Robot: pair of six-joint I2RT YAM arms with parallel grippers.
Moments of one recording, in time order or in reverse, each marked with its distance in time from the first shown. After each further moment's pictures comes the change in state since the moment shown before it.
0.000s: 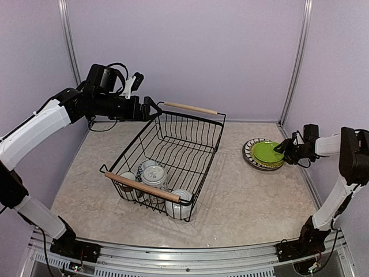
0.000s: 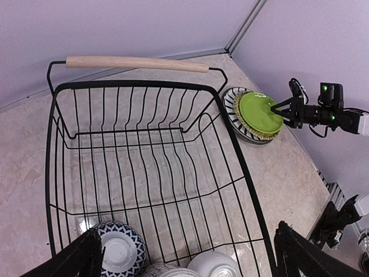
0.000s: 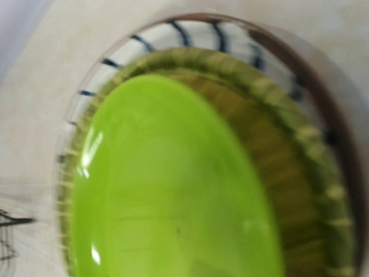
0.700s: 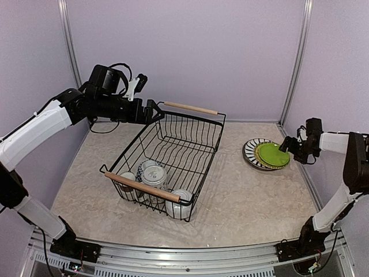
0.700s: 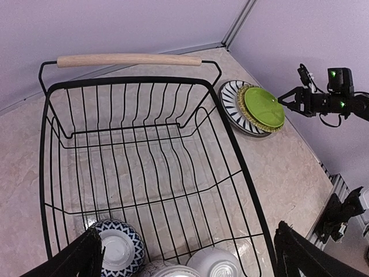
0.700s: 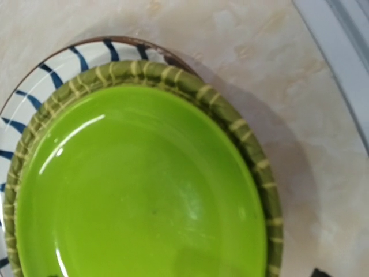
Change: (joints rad) left arm -0.033 0.000 0.000 -0.011 -0.023 0.021; right arm 0.017 -0.107 0.061 -0.253 0.279 -0.221
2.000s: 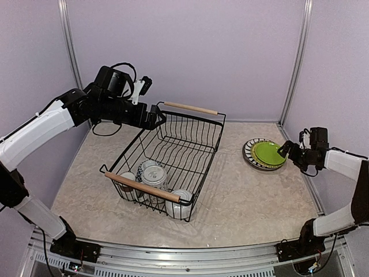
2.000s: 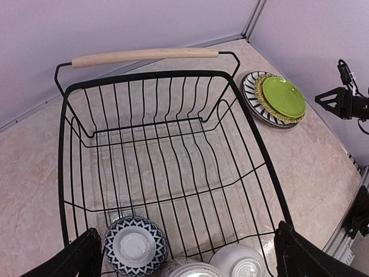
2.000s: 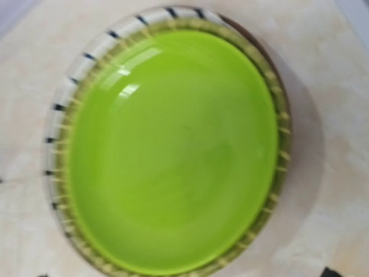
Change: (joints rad) left arm -0.066 0.009 0.010 -0.034 -0.159 0.068; right arm 0.047 -0.296 -0.272 0.123 -0.029 0.070
